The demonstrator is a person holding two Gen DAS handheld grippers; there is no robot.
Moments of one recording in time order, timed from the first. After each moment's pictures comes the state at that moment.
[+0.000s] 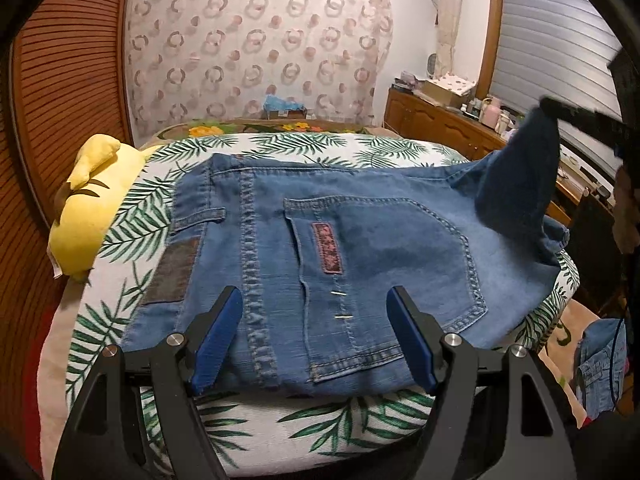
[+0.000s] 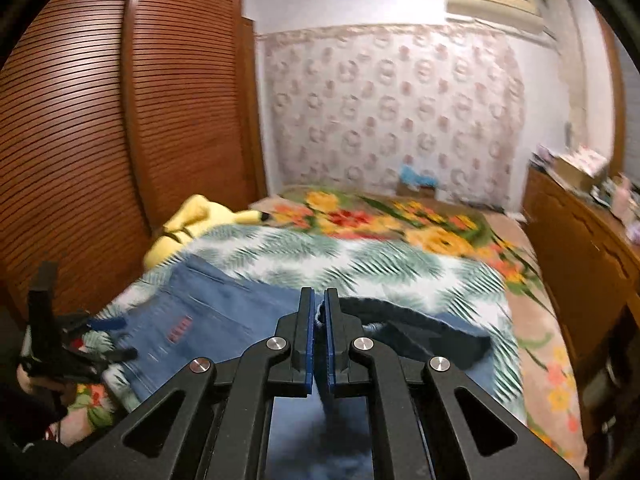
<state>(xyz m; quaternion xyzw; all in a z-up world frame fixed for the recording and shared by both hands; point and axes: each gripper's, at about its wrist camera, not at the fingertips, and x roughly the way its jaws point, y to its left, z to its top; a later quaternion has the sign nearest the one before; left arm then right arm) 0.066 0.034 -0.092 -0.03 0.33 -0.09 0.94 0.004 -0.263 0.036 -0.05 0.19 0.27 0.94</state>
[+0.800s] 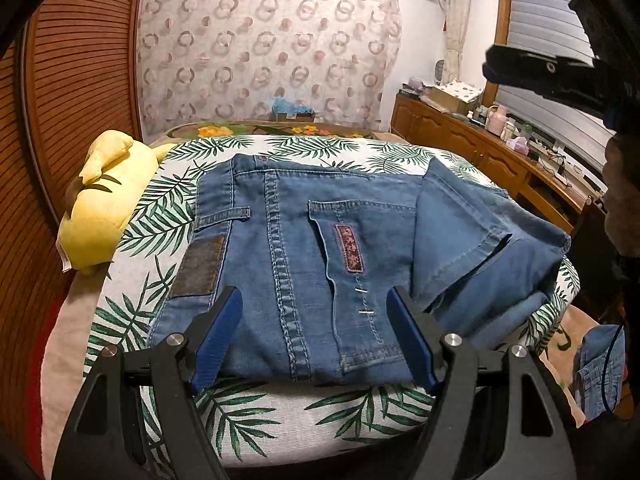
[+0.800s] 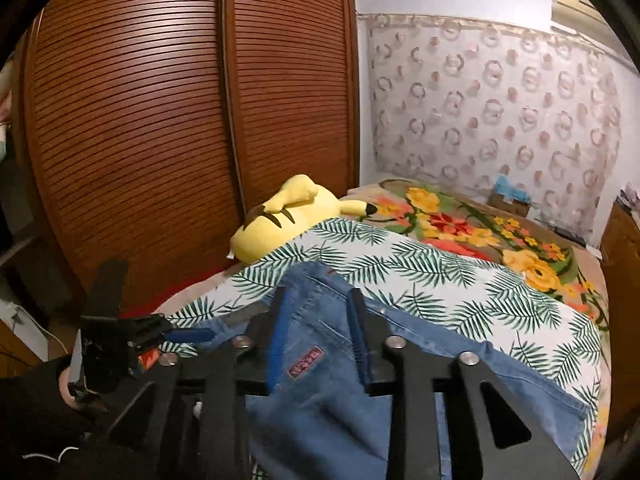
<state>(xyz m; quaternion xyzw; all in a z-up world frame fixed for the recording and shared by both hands) 0.062 0.050 -0.089 -0.04 0.33 -0.08 0.94 0.093 -0.197 0.047 -0.11 0.22 0.39 0.89</state>
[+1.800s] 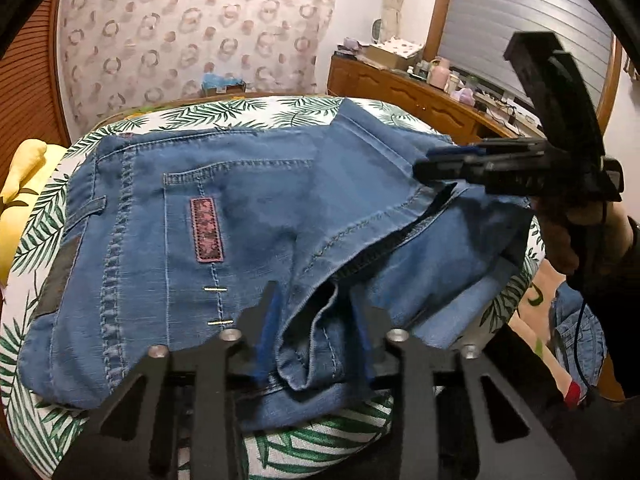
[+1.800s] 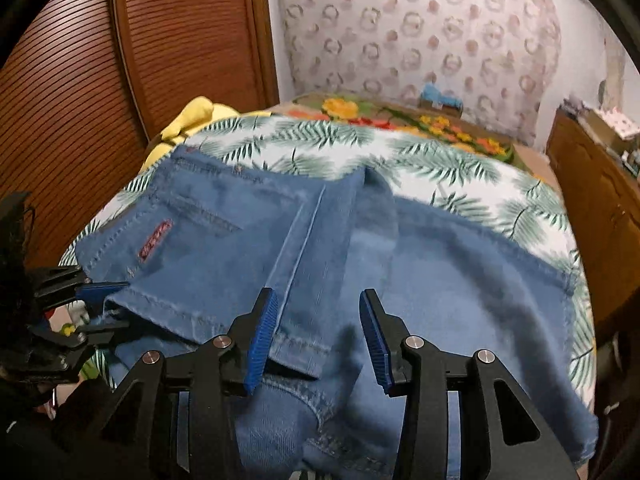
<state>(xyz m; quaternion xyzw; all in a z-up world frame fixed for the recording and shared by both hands) 0.093 -0.026 -0.115 -0.01 0.38 -0.19 0.91 0.119 -0.223 -0.031 -0.11 0.37 0.26 0.89</state>
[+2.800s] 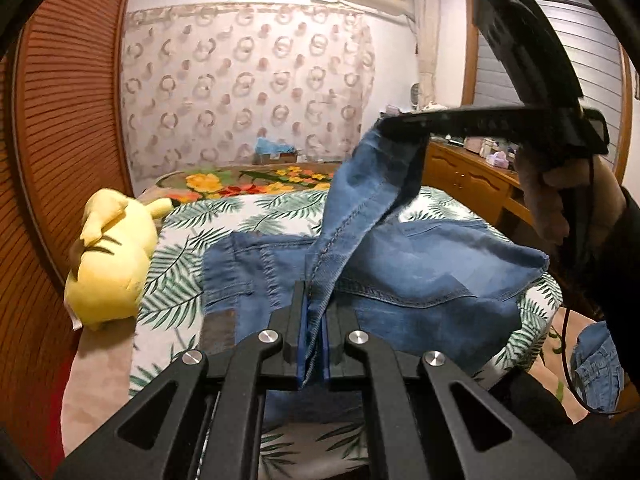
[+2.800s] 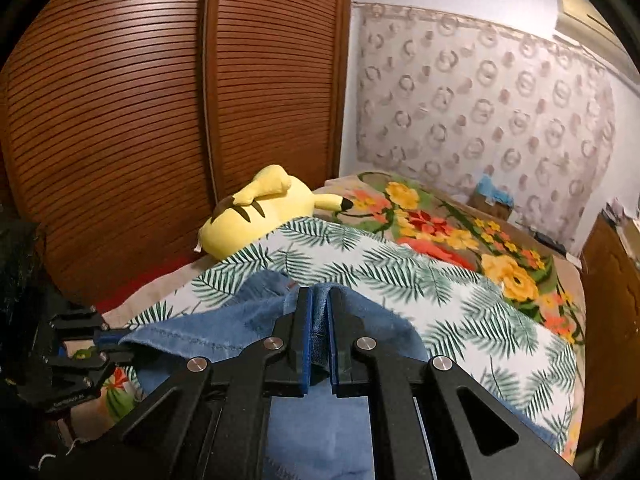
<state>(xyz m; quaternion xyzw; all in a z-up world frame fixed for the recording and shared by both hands) 0.055 0.064 -0.038 -0.01 0.27 -0.11 0.96 0.123 -0.110 0.093 -0.16 0.22 0.36 0.89</state>
